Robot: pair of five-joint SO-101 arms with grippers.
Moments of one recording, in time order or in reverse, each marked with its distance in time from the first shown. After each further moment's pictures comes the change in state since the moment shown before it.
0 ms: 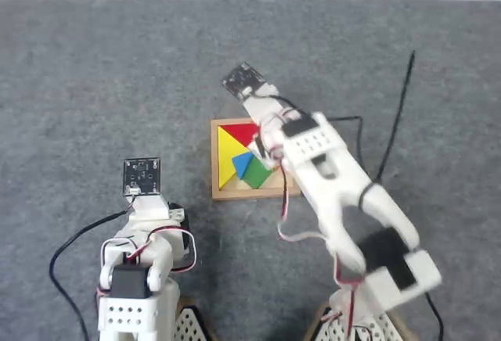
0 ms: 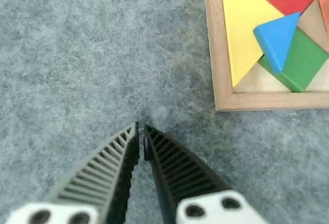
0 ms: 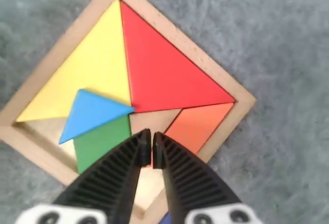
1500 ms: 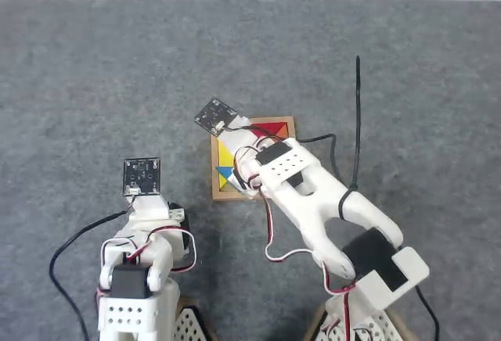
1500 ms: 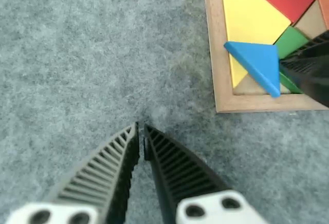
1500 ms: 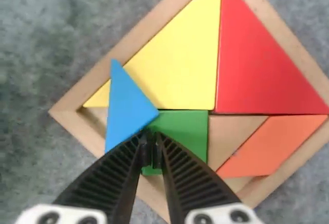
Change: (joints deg) left arm 0.0 0.0 0.0 0.0 0.0; right arm -8.9 1.6 7.5 -4.4 -2.3
